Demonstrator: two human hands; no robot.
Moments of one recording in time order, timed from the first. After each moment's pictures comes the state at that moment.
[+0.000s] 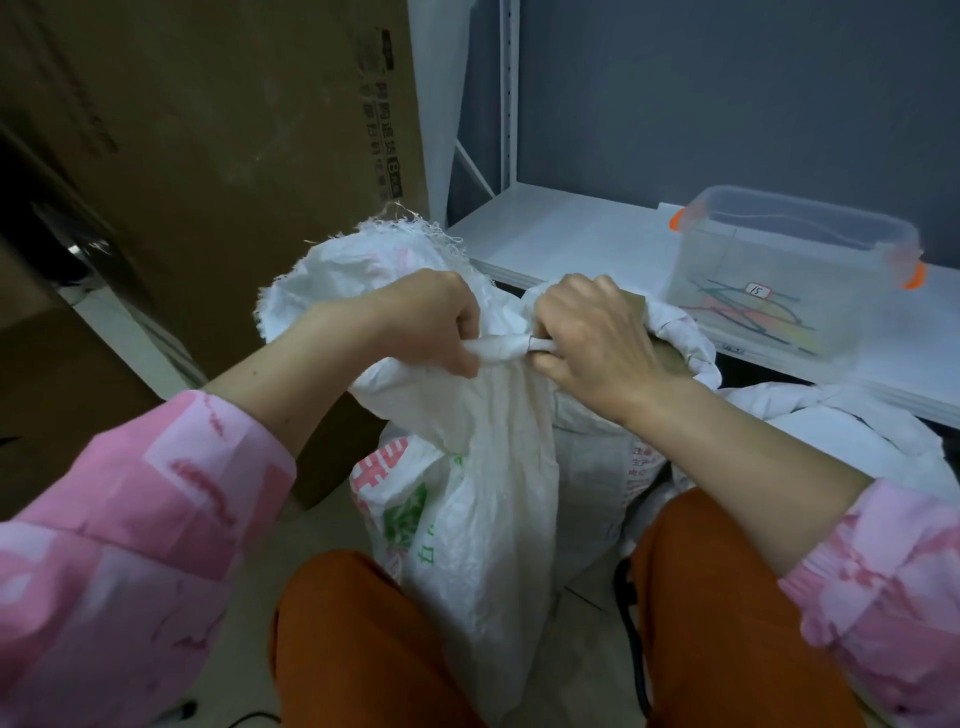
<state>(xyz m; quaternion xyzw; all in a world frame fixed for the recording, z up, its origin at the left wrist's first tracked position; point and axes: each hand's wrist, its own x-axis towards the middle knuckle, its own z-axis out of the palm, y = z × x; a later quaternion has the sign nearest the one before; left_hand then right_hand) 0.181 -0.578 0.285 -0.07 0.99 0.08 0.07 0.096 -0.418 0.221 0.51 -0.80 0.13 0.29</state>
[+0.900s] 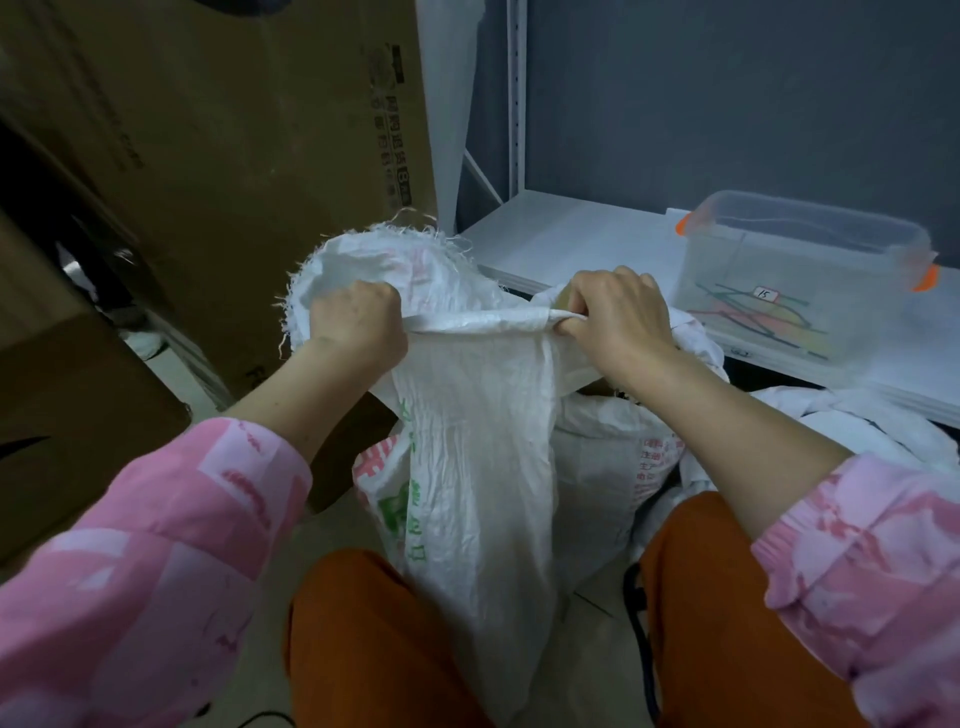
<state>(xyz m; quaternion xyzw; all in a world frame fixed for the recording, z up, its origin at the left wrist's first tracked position) 0.191 -0.620 0.253 -0.28 0.95 -0.12 -0.05 0.073 -0.421 0.231 0.32 -0.92 0.18 0.15</state>
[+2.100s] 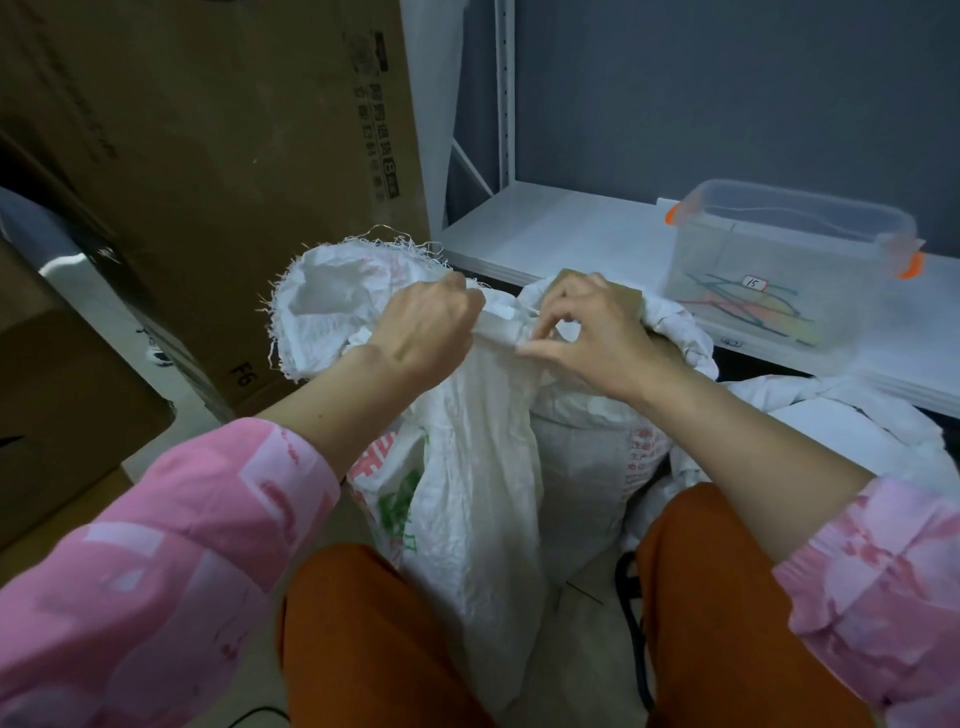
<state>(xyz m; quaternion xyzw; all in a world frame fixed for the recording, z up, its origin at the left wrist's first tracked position) 0.173 -0.573 0.240 -0.03 0.98 -0.10 -0.15 0.085 -0.405 0.215 0.45 -0.82 0.35 0.06</state>
